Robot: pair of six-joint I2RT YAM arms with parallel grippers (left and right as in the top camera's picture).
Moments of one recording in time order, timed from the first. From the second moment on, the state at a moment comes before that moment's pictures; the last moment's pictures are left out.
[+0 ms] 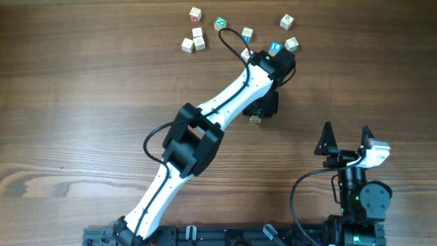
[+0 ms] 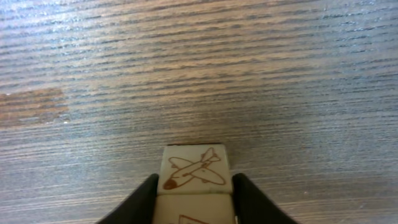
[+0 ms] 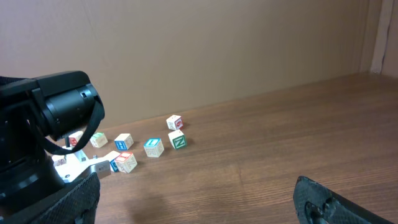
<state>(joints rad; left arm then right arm) -0.76 2.50 2.22 -1.31 0.05 -0.61 -0.10 0.01 0.01 0.00 -0.05 0.20</state>
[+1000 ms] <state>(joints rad) -0.76 2.50 2.22 -1.32 0.06 -0.61 -0.10 0.01 0.01 0.00 -0.05 0.20</state>
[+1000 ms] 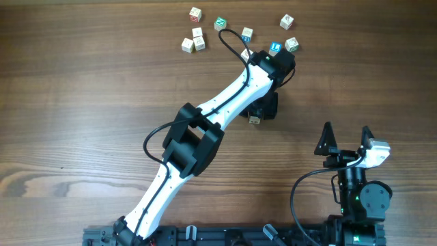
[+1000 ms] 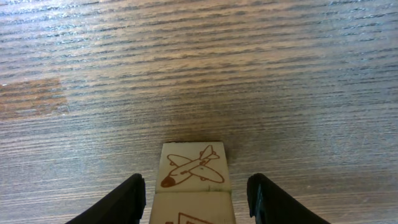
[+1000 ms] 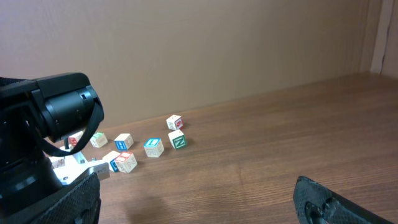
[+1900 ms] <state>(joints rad) -0.76 2.50 2.22 -1.34 0.08 -0.61 -0.10 0.01 0.01 0.00 -0.05 0.20</state>
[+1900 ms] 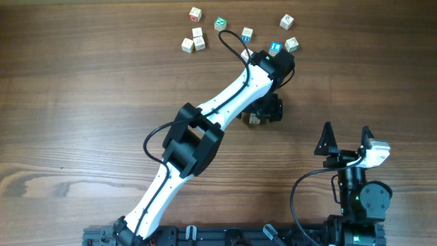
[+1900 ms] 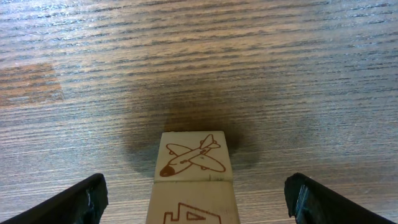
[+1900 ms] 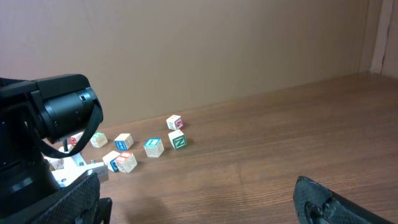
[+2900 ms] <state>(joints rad) -0.75 2.13 2.26 -1.35 -0.23 -0.52 -0.10 0.01 0.01 0.00 -0.05 0.20</state>
